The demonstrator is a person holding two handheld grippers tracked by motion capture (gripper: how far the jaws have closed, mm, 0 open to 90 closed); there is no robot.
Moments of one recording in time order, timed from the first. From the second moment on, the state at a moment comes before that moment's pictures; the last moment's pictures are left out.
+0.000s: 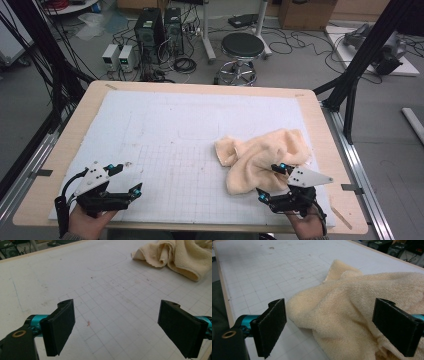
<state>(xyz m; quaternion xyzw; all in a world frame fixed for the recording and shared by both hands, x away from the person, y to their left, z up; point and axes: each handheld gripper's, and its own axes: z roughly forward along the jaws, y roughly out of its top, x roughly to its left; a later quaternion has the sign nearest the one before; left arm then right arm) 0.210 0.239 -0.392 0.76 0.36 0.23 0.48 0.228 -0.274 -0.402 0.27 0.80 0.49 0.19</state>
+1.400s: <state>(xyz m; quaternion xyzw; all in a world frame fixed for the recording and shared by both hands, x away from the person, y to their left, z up) 0.207 0.239 -0.391 0.76 0.36 0.23 0.48 0.220 -0.280 -0.381 0.26 0.79 0.52 0.19</state>
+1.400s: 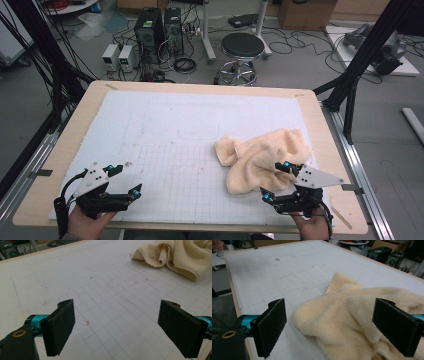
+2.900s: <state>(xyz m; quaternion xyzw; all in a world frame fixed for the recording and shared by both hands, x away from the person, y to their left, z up) 0.209 0.238 -0.391 0.77 0.36 0.23 0.48 0.318 -0.279 -0.412 0.33 0.85 0.38 0.15</state>
